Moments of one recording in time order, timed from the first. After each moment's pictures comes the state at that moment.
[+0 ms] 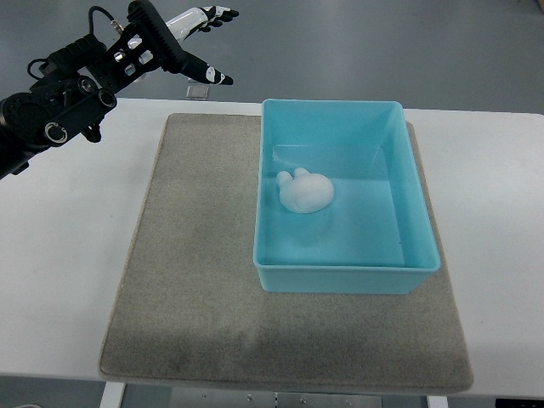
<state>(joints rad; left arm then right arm) -1.20 0.34 -0.28 -0.57 0.92 0.00 -0.30 0.04 0.00 0.07 0.13 -0.12 0.05 0.26</state>
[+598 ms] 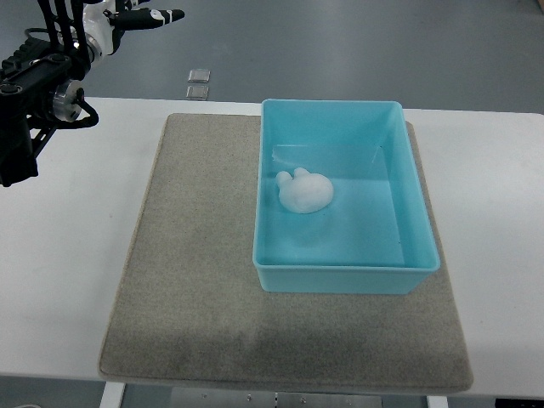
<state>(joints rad) -1.21 0.33 -0.28 -0.46 0.08 0.07 -0.16 0.04 0.00 0.07 0.13 -0.12 0.05 0.26</state>
